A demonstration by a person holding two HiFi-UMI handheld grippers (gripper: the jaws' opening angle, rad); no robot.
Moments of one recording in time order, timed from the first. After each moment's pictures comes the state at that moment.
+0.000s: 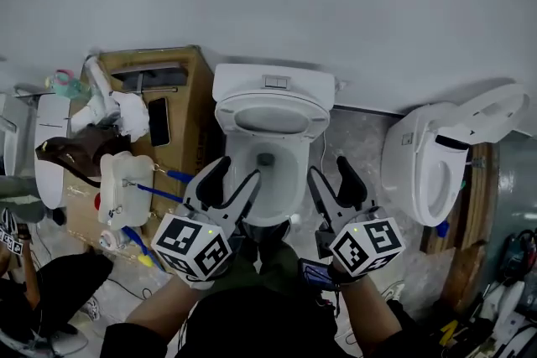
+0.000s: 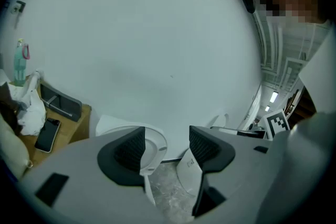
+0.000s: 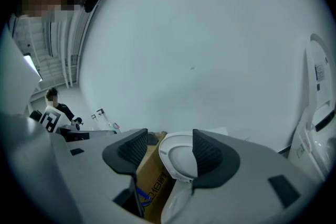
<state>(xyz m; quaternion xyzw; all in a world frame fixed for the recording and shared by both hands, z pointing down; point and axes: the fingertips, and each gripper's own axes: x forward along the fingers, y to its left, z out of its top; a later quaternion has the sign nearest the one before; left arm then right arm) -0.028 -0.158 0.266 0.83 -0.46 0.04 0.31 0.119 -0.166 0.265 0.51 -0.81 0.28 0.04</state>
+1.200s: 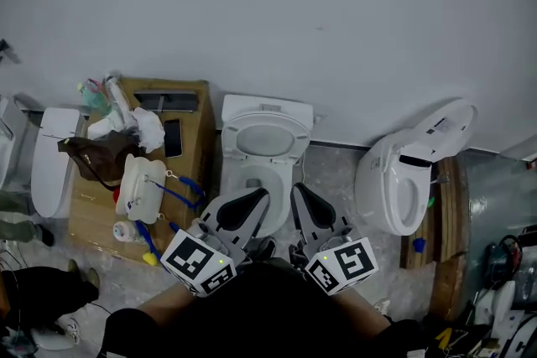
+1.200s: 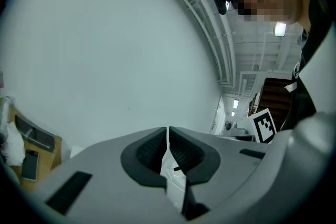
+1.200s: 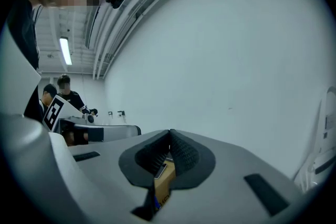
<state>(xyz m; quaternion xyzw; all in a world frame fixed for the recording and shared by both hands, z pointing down) -0.031 -0.019 0.092 0.92 -0.34 -0.07 0.19 0.022 -0.032 0.095 0.47 -0.88 0.11 0.03</state>
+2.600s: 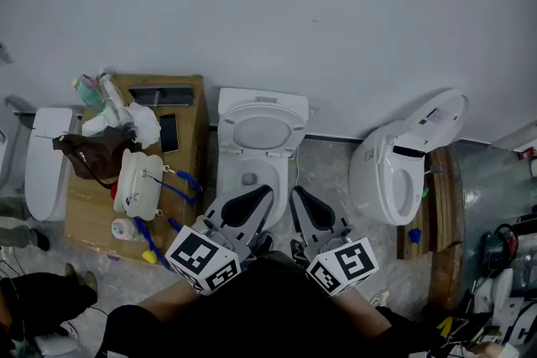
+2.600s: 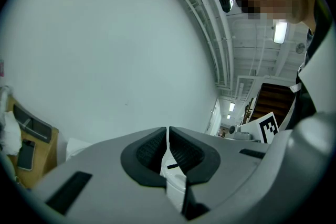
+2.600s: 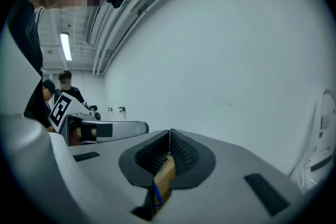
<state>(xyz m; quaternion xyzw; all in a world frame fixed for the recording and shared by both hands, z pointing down) -0.037 0.000 0.102 0.92 -0.32 -0.08 0.22 0.008 0.000 0.107 0.47 -0.87 0.11 0.05</state>
